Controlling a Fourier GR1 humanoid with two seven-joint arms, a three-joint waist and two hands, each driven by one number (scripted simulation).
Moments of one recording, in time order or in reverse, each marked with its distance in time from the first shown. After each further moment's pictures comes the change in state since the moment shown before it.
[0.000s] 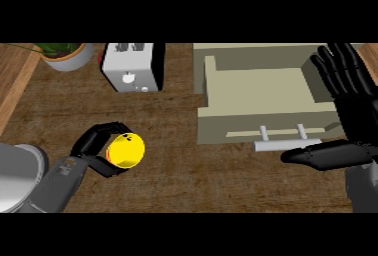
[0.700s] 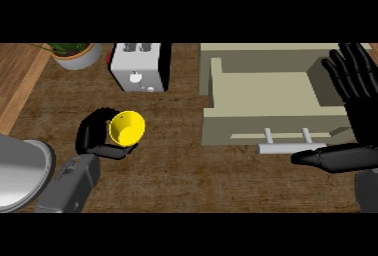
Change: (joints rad) left arm -0.003 -0.106 0.254 -0.052 0.247 0.220 -0.036; right arm 0.034 -0.016 -0.036 -0.014 -0.021 0.005 0.015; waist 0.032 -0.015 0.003
